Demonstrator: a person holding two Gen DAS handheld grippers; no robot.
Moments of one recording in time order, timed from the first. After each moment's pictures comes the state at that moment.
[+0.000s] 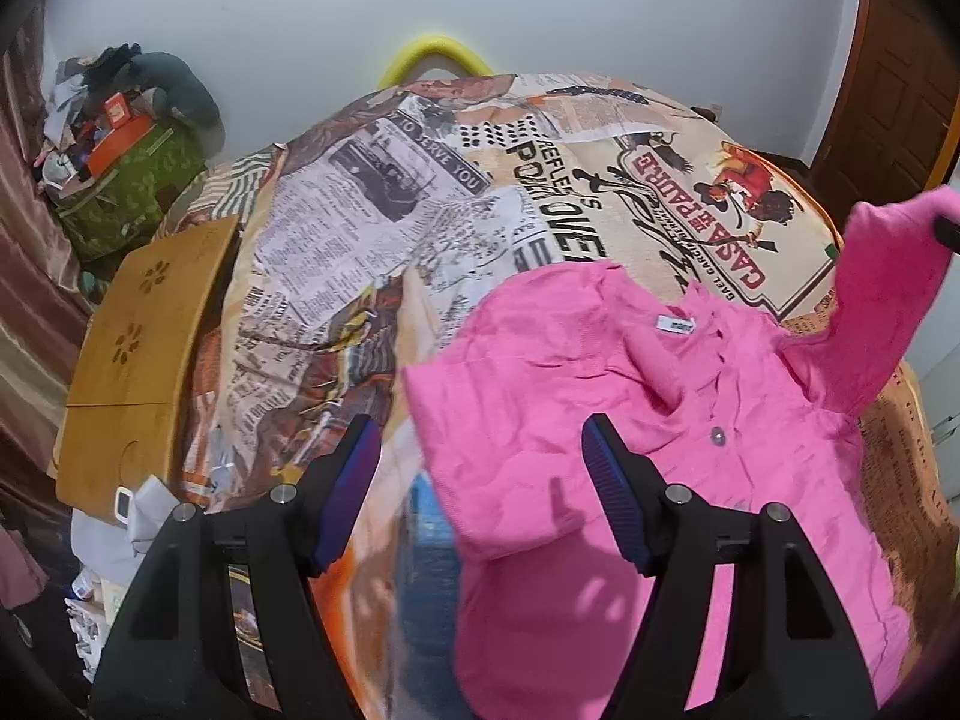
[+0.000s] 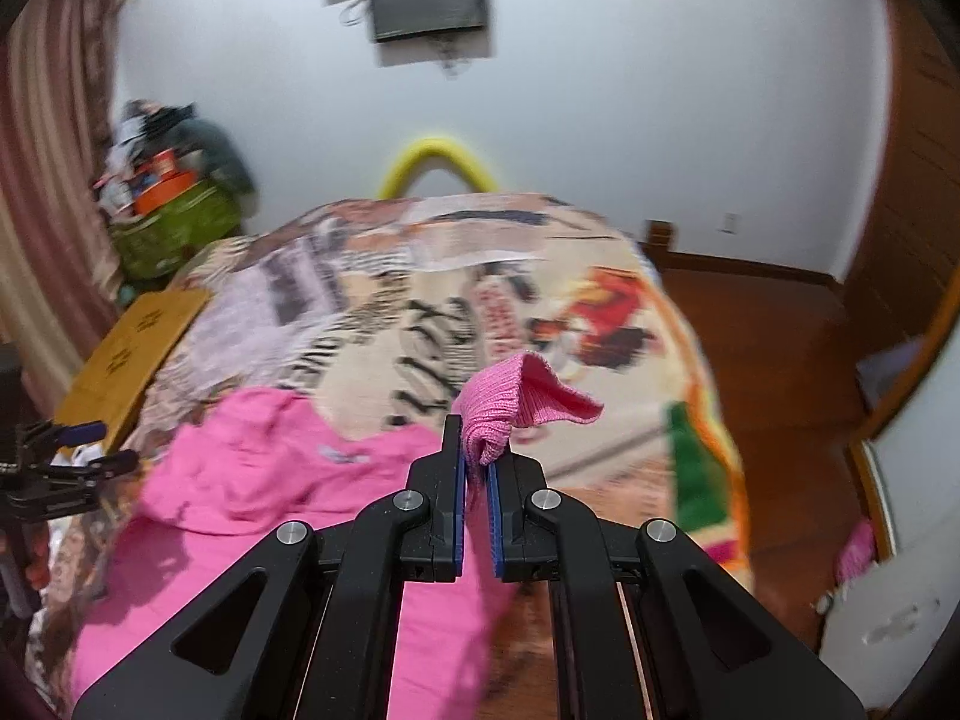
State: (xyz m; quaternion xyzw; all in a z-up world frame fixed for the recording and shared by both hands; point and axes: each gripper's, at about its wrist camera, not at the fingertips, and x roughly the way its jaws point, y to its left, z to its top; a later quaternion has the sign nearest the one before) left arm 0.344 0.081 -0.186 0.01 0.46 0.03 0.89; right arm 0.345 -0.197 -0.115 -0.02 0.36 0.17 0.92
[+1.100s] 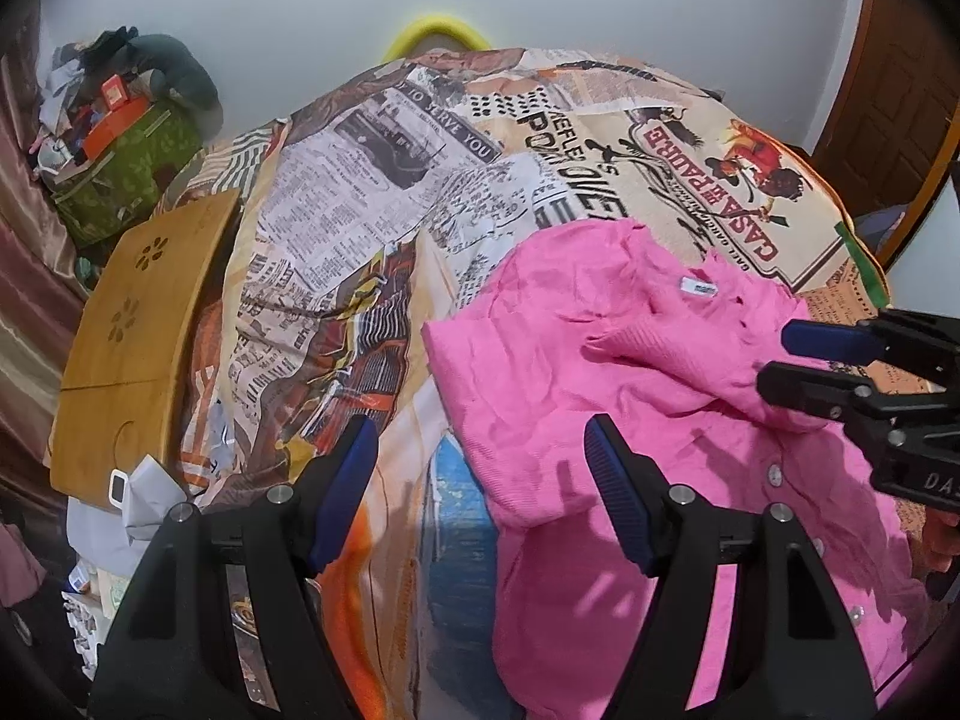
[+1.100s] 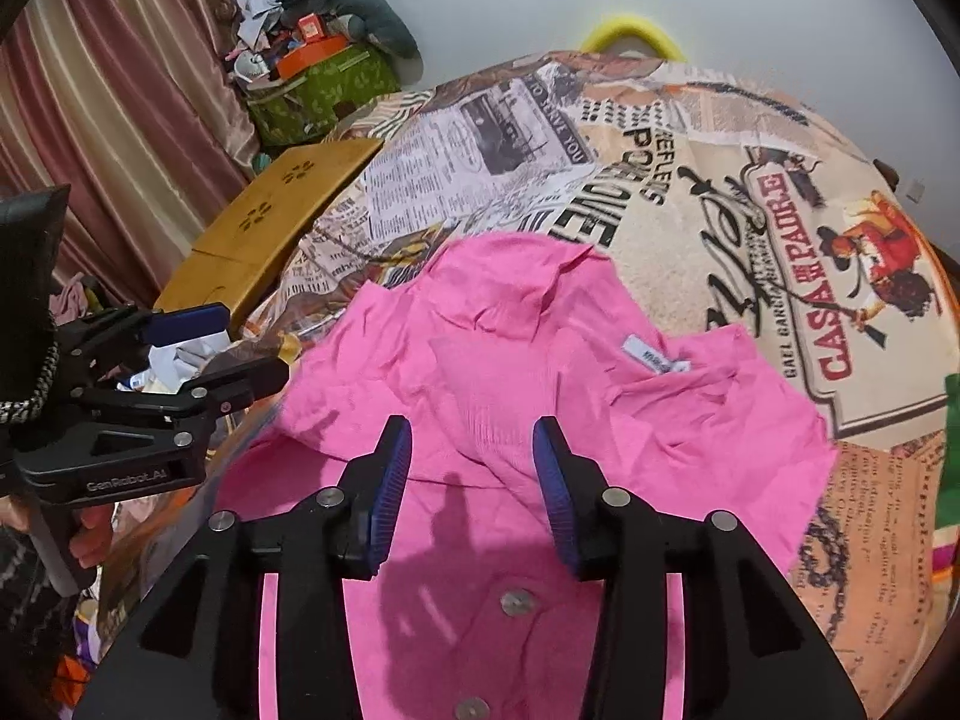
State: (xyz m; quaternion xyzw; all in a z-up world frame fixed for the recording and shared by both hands) left arm 0.336 0.096 -0.206 0.01 0.48 0.02 0.88; right arm 0.337 -0.048 -0.200 -0.04 0.46 0.34 0.82
